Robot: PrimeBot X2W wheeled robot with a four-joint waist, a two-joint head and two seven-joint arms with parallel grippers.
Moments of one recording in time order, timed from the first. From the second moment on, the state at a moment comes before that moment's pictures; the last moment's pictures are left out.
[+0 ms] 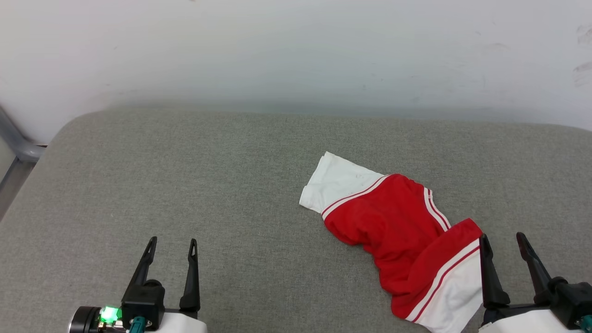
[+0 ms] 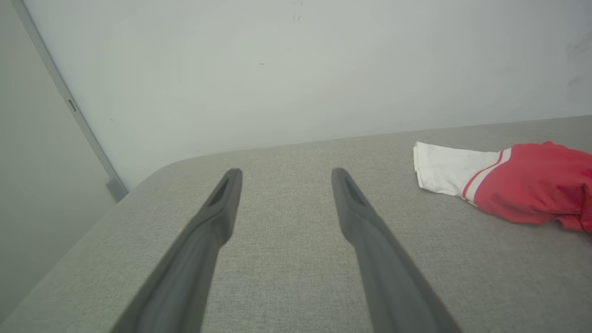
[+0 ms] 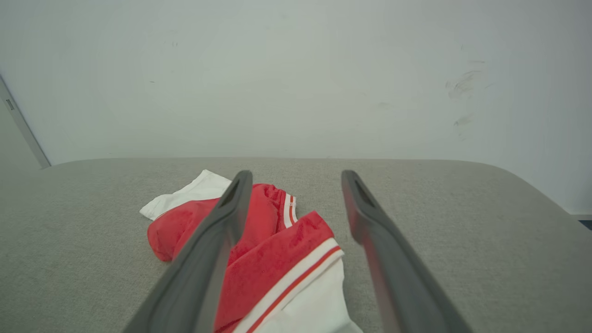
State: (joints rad) left arm 0.06 0.21 -0.18 0.07 -0.10 0.17 -0.26; right arm 0.08 -0.05 -0.10 0.07 0.11 0.13 -0.26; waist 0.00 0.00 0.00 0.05
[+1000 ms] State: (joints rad) left arm -0.05 0.18 -0.12 0.11 -0.04 0.04 -0.26; right arm 0.07 -0.05 -0.09 0.07 0.11 0.13 -0.26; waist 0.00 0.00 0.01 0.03
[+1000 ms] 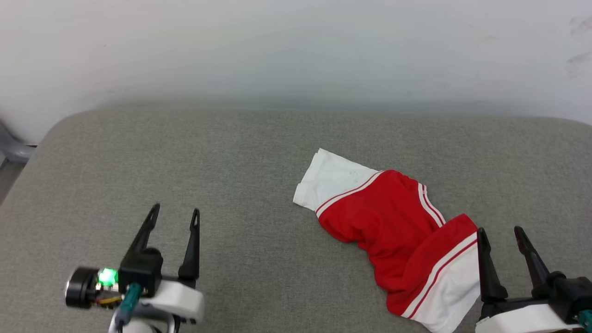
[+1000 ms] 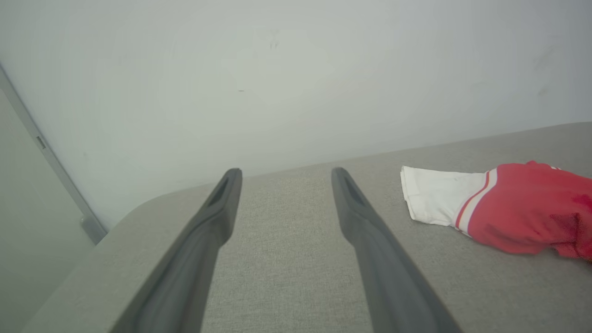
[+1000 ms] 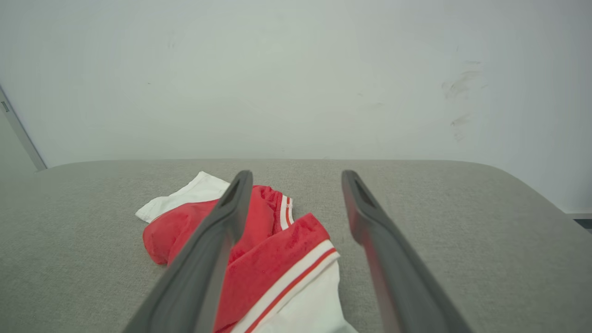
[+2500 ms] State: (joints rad) left arm -1.27 0.50 -0.93 0.52 -0.80 -0.13 0.75; right arm -0.21 -0.05 -0.05 -0.04 0.19 0.13 -0.26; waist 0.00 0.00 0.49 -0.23
